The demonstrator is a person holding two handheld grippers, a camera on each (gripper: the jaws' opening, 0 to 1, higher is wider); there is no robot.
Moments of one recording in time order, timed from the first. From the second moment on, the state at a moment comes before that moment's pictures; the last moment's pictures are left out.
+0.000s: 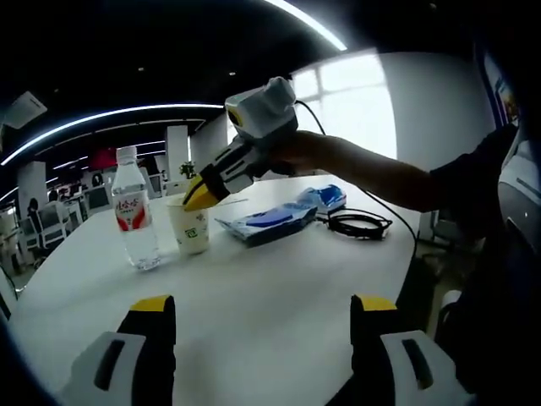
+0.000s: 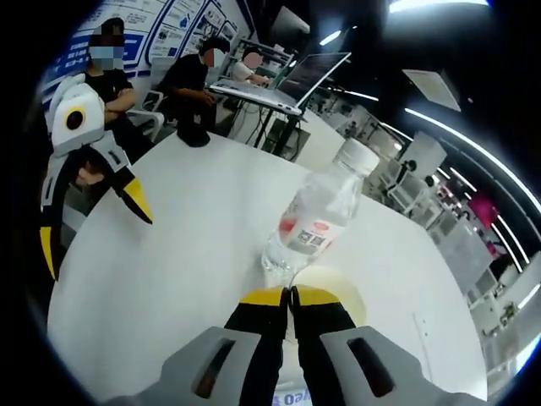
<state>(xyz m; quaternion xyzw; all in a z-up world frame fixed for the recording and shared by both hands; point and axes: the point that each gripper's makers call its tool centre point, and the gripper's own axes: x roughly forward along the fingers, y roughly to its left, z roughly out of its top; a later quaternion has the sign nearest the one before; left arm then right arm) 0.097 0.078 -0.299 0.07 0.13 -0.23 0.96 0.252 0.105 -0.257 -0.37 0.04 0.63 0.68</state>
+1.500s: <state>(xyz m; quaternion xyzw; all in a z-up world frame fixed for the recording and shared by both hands) 0.098 0.082 -0.292 0.07 0.13 -0.21 0.97 0.222 0.045 -0.238 -0.27 0.09 0.60 0.75</state>
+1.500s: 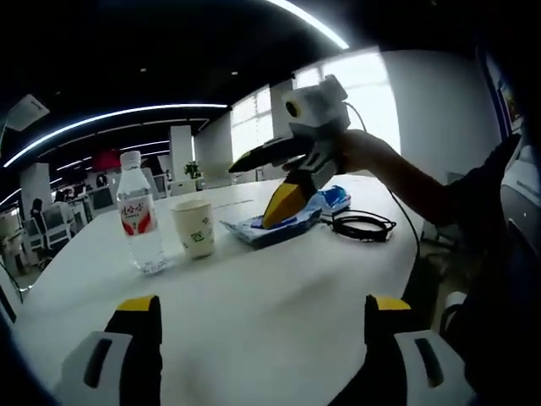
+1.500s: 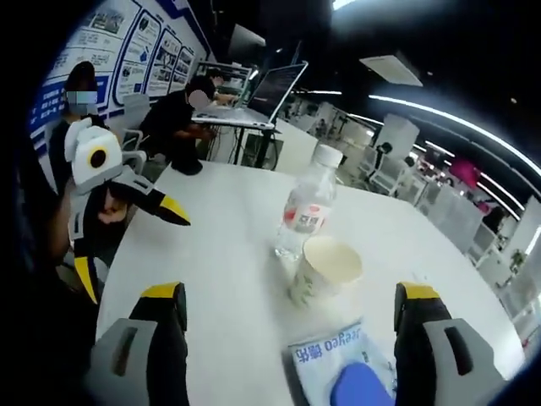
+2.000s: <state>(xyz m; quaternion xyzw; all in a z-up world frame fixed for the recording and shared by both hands) 0.099 0.094 -0.292 0.05 0.13 -0.20 0.97 0.208 0.003 -0.230 -0.24 0.09 0.58 0.77</state>
